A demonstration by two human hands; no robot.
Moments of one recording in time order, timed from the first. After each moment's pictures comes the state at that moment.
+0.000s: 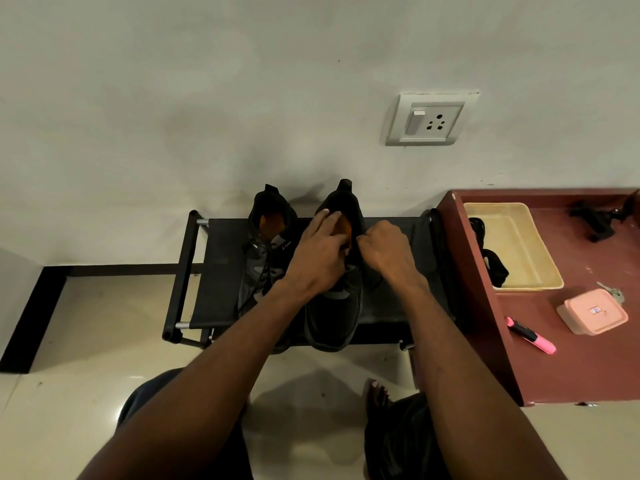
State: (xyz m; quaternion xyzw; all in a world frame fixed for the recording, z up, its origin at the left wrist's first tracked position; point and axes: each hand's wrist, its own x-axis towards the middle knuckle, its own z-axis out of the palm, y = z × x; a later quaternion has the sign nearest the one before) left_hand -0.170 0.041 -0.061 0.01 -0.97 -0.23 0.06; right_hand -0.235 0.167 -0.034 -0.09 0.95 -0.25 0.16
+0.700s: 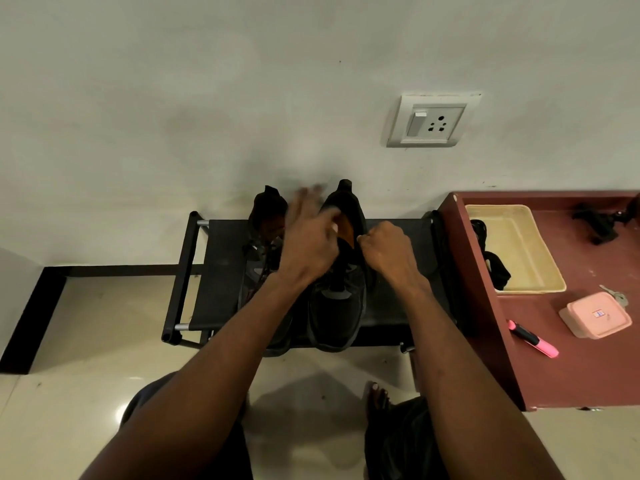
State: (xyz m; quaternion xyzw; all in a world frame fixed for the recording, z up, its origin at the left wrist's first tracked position) left_hand -0.176 0.030 -0.040 0.09 -0.94 -0.28 0.17; right_hand -0.236 0.170 -0.034 -0.09 0.95 -0.27 0.14
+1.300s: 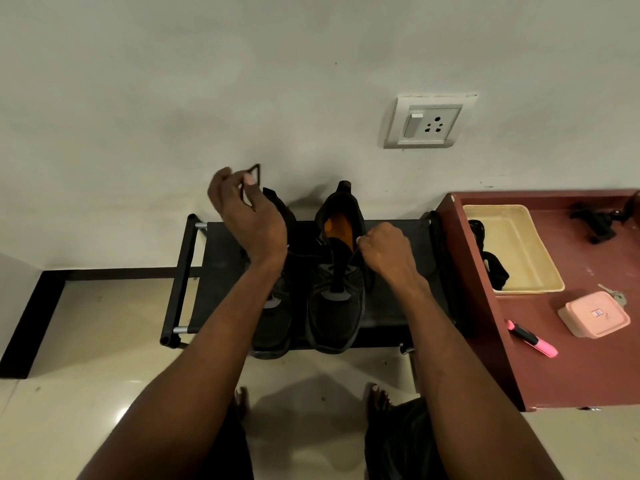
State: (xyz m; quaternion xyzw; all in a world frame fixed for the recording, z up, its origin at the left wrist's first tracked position) left_hand -0.179 0.000 -0.006 0.33 -0.64 -0.47 0.51; right_hand -0.237 0.170 -0.035 -0.08 0.95 -0.26 0.15
